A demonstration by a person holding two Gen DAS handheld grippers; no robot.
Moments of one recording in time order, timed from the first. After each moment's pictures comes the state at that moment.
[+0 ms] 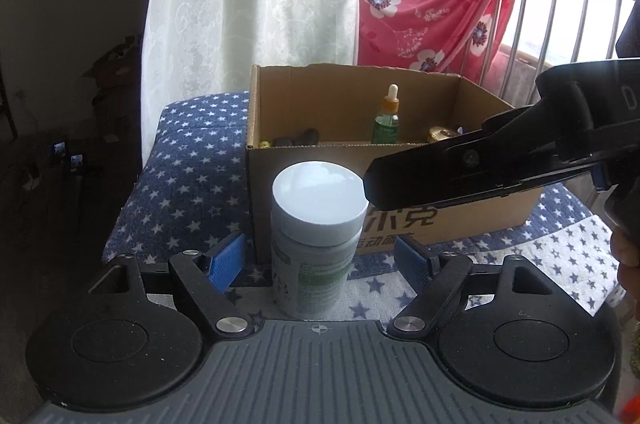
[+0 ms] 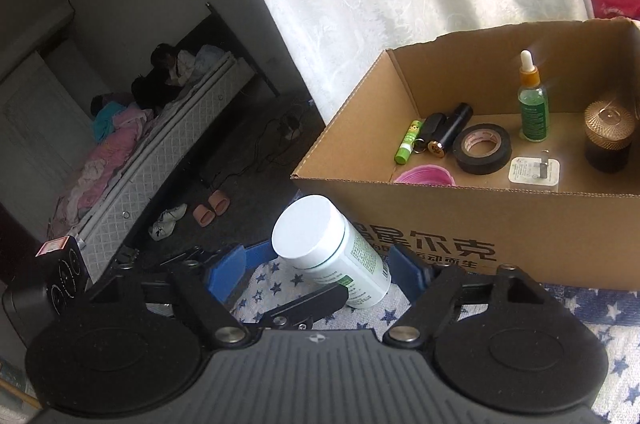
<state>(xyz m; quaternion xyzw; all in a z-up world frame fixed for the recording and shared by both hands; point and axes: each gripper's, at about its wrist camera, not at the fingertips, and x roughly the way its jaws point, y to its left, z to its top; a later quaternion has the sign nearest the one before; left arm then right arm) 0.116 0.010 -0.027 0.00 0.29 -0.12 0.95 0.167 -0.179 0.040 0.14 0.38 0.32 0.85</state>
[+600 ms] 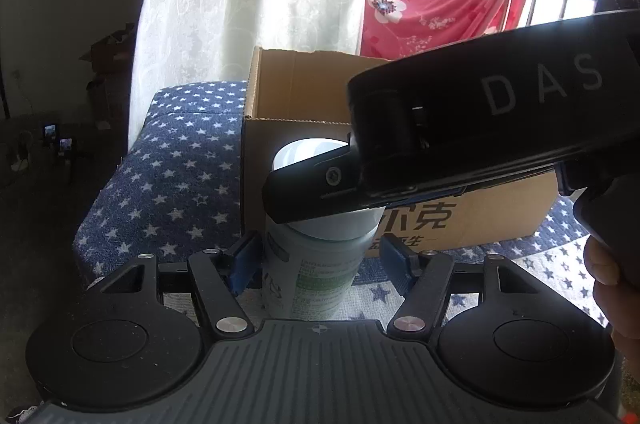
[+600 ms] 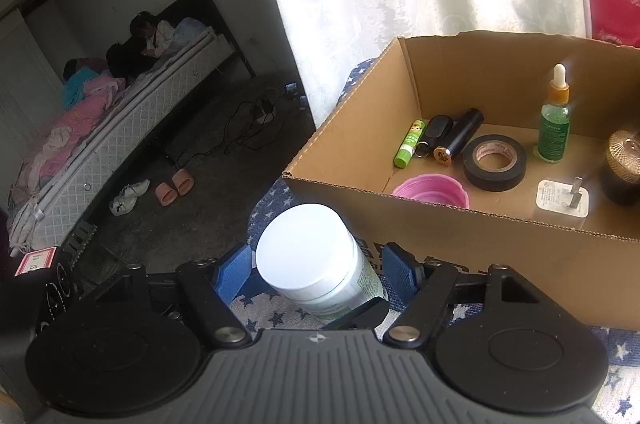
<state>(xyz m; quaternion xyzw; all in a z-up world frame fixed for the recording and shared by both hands) 0.125 0.009 -0.051 -0.04 0.29 -0.13 0.95 0.187 -0.134 0.026 0.08 0.41 0.29 0.86</state>
